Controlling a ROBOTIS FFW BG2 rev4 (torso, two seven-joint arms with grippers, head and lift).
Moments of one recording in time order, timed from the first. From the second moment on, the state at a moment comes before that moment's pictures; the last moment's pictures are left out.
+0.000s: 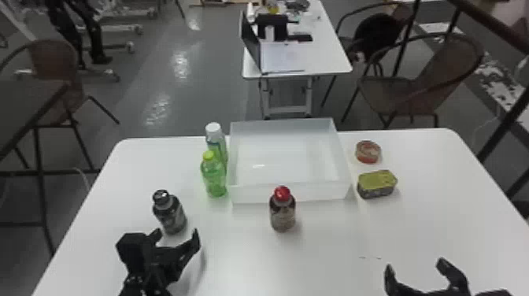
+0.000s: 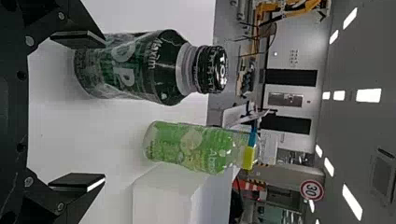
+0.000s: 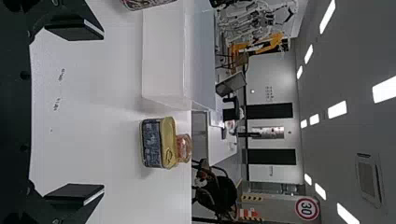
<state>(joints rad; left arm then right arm) 0.18 0.11 0.06 -1.25 0.19 -0.23 -0.15 0.49 0.00 -0.08 -1.61 -0.04 -0.26 0.30</state>
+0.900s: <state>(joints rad) 0.01 0.10 0.21 -1.09 0.05 -0.21 -0.21 0.47 0.00 -0.08 -1.59 -0.05 -0.26 0.31</state>
